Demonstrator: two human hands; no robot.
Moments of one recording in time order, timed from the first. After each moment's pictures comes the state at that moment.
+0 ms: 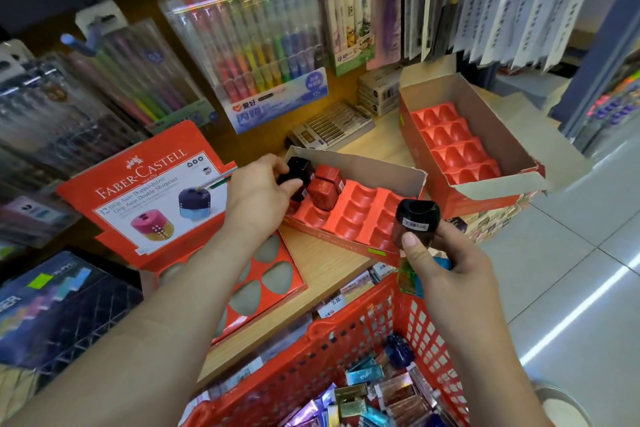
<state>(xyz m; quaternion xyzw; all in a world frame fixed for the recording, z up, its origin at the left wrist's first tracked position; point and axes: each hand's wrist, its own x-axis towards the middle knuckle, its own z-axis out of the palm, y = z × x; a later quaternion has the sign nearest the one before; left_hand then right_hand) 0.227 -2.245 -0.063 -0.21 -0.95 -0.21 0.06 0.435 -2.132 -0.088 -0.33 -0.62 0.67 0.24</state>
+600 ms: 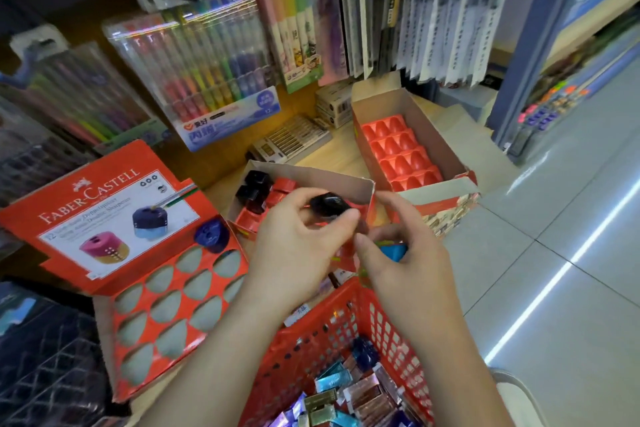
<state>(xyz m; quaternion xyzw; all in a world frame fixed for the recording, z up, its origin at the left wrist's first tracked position) 0.353 -2.204 -0.025 -0.21 -0.83 -0.50 -0.15 0.445 -2.115 -0.064 -0.29 -0.73 0.57 0.24</state>
